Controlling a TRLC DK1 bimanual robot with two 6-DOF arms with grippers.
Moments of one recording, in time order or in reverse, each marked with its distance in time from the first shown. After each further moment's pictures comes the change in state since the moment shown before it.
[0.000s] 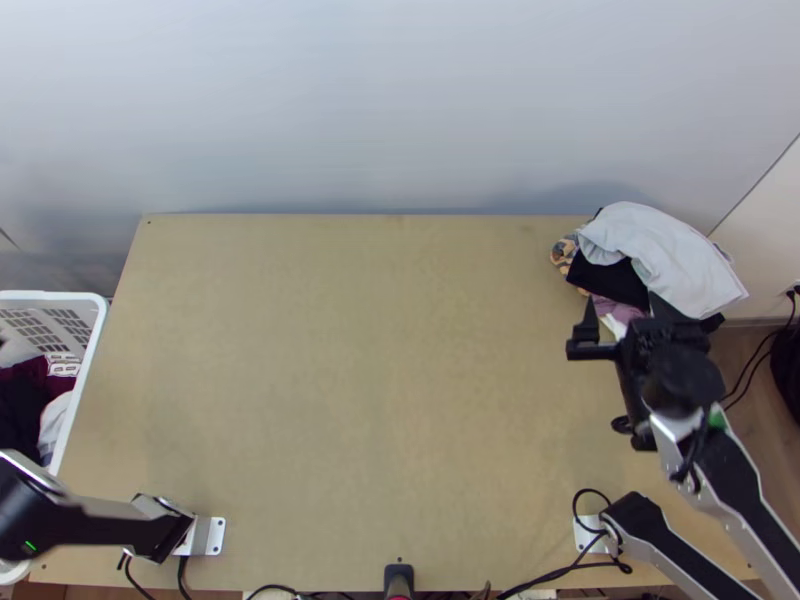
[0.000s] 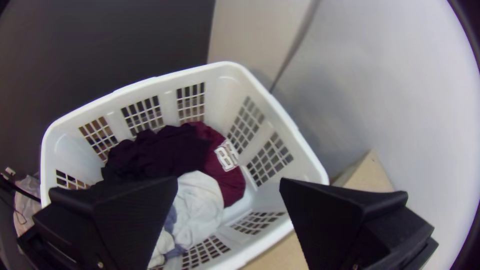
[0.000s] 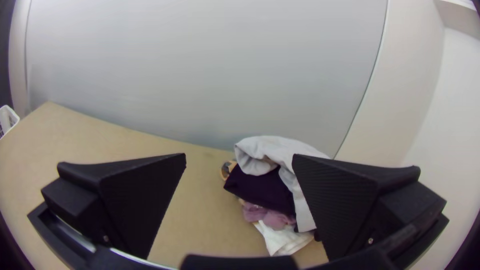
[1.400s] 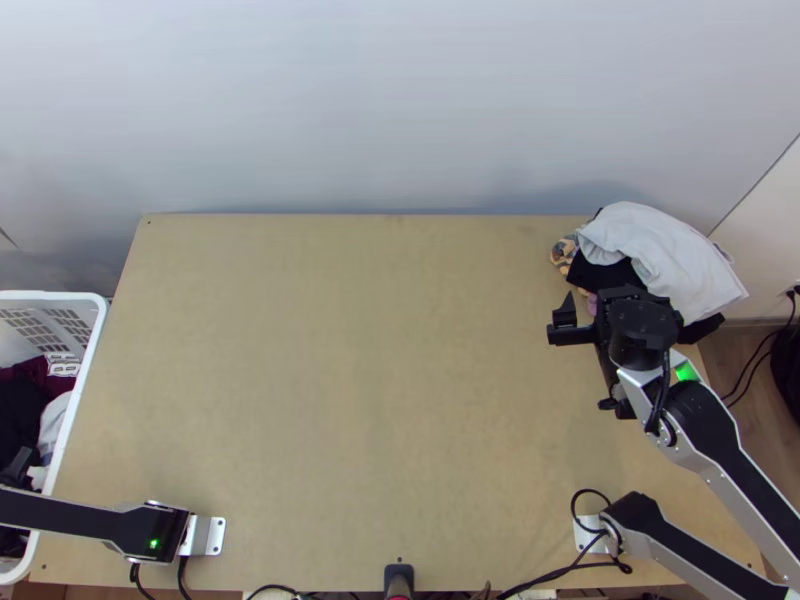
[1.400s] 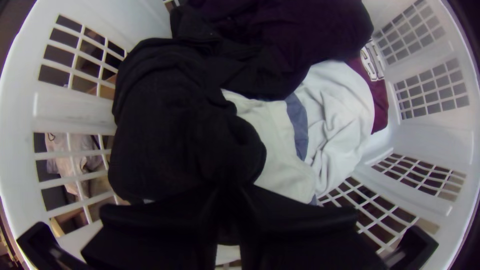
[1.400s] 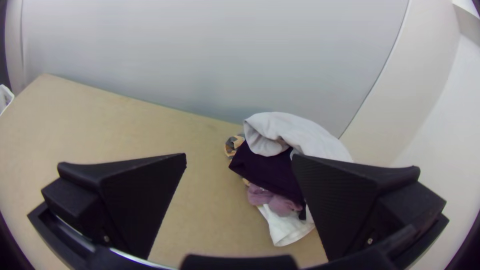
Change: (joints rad) left arm 0.348 0.568 -0.111 0.179 -0.176 0.193; right arm -0.011 0.216 0.125 -0.132 -0.009 0.046
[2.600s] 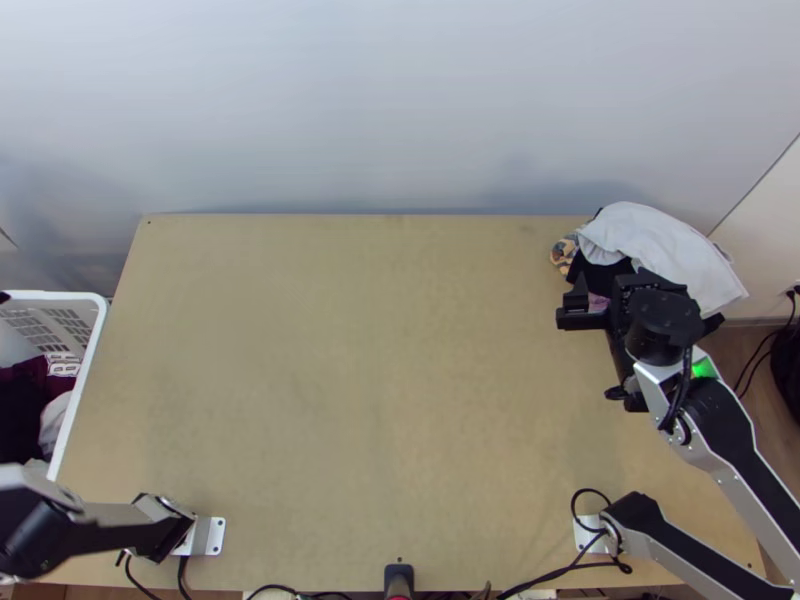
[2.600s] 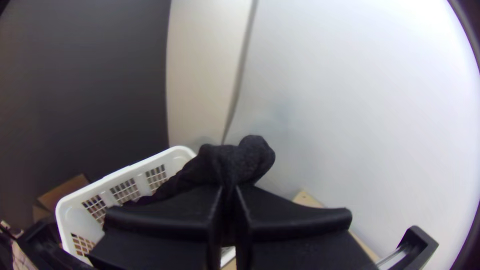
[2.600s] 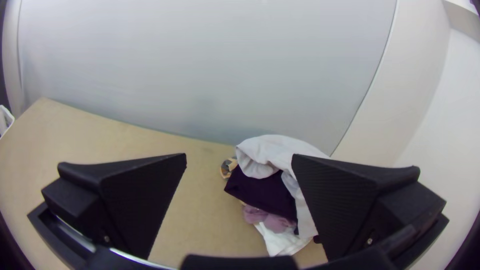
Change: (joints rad) left arm -0.443 -0.683 0.649 -0.544 0.259 -0.177; right arm -0.021 -0.003 0.076 0.025 0.001 -0.008
